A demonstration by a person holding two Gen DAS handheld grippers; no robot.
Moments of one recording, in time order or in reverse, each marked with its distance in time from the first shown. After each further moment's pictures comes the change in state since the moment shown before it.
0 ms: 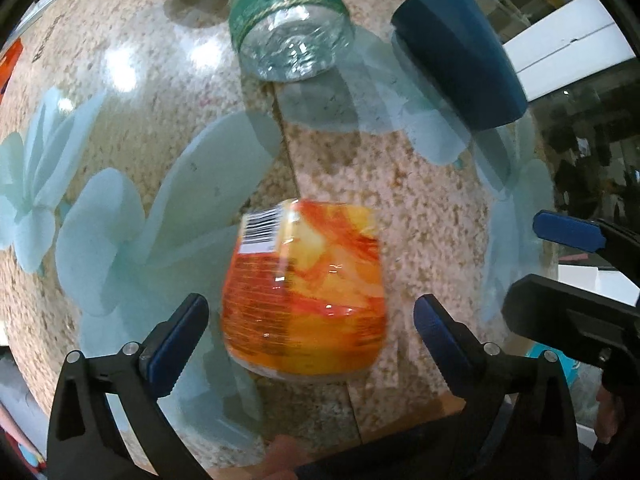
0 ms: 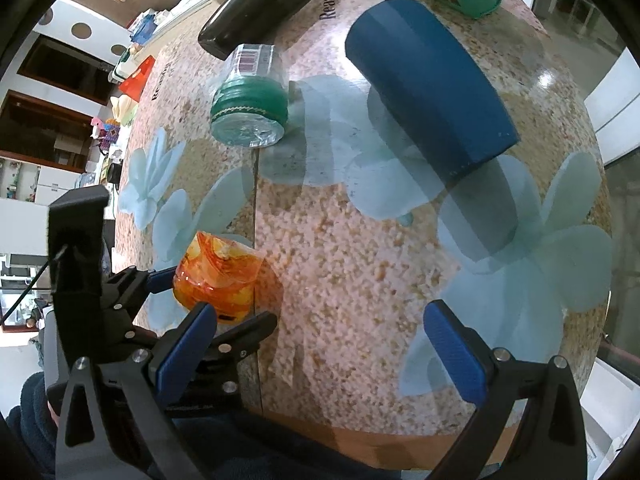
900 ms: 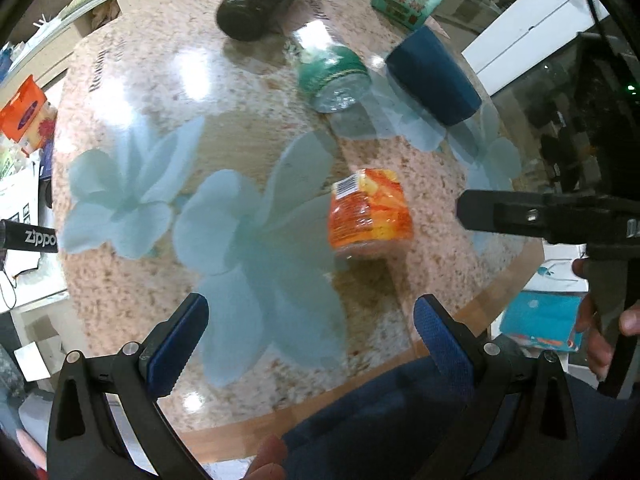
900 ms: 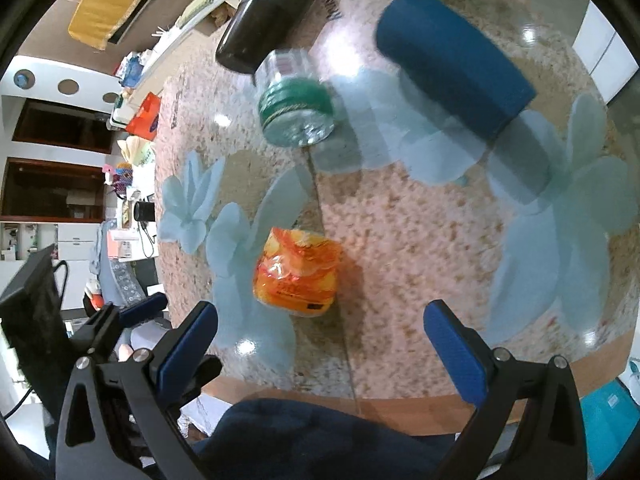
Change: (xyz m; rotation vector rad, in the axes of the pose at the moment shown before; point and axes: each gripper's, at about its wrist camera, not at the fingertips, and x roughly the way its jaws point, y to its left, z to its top) left arm -0.100 0.053 -0.036 0.127 -0.053 0.010; right arm -0.006 0.047 -0.010 0.191 -0.014 0.094
